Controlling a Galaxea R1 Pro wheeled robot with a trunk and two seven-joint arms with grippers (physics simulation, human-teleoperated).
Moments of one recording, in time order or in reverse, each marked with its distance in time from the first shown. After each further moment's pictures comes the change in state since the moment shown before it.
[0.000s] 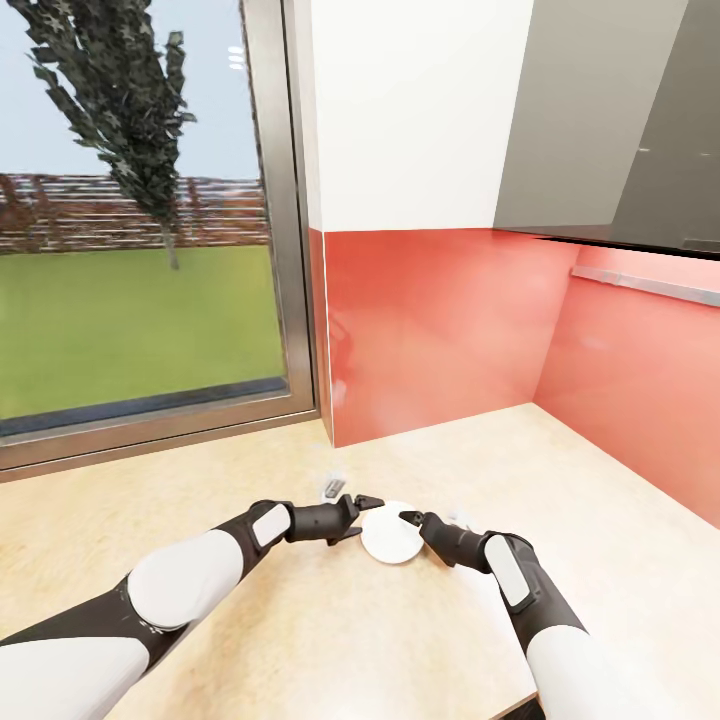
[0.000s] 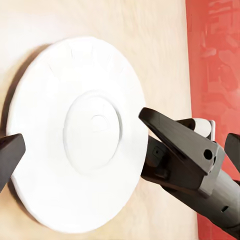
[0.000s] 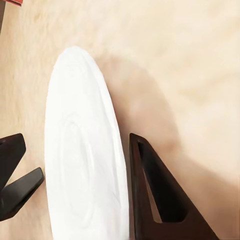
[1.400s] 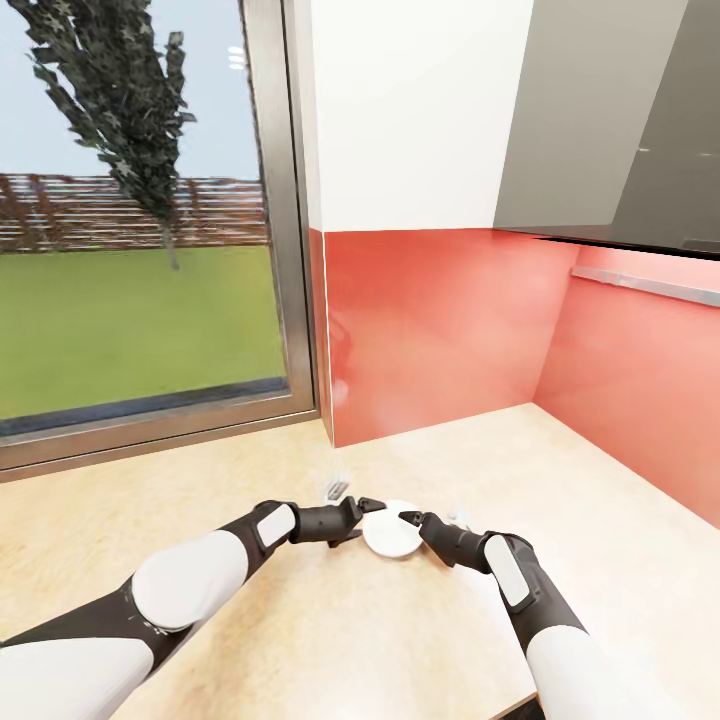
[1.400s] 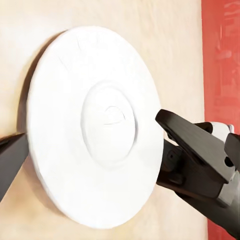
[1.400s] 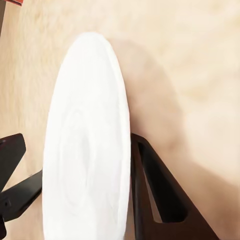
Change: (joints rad) left arm 0.001 -0.016 0.011 -0.001 0.006 -0.012 0.077; right arm 0.000 0.000 0.000 0.001 -0.001 0.000 0.000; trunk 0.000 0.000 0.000
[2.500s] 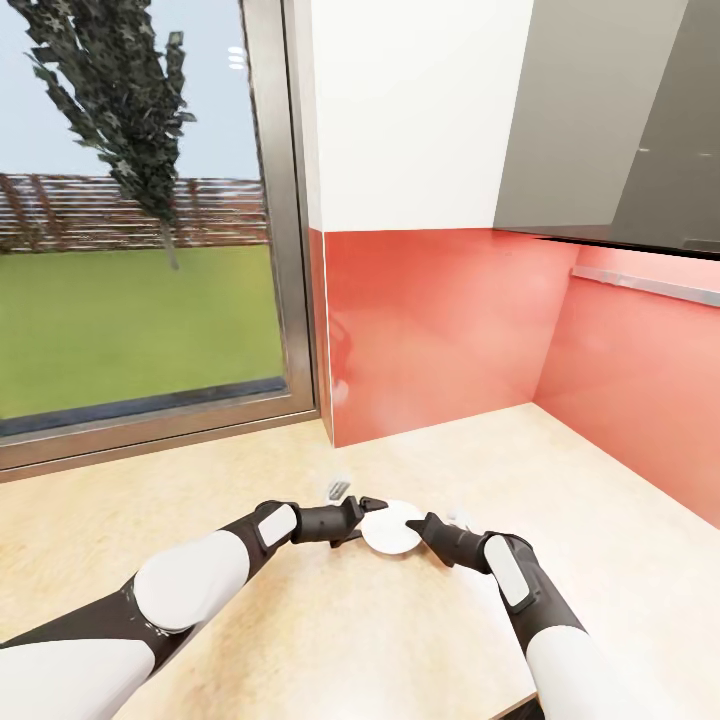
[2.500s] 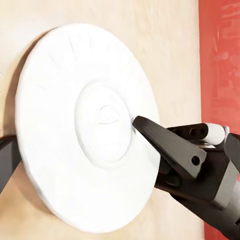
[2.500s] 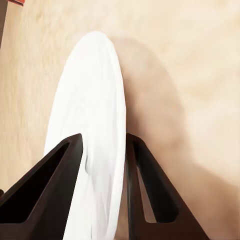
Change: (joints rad) left arm 0.000 -0.005 -0.013 -0.001 0.028 0.001 0.002; right arm 0.000 0.000 0.000 0.002 -0.011 0.002 0.001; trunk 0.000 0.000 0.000
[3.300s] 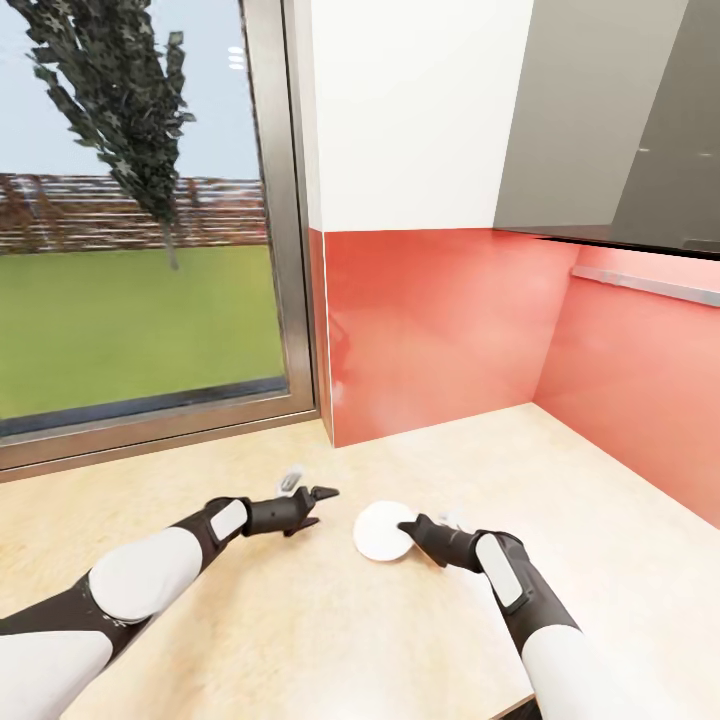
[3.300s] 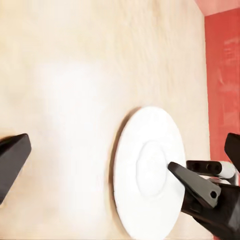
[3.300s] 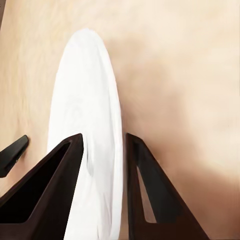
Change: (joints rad) left arm -0.003 0.156 0.003 -0.017 0.002 0.016 -0.078; right arm 0.000 0.001 0.080 -0.004 -0.021 0.001 -0.003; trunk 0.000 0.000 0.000
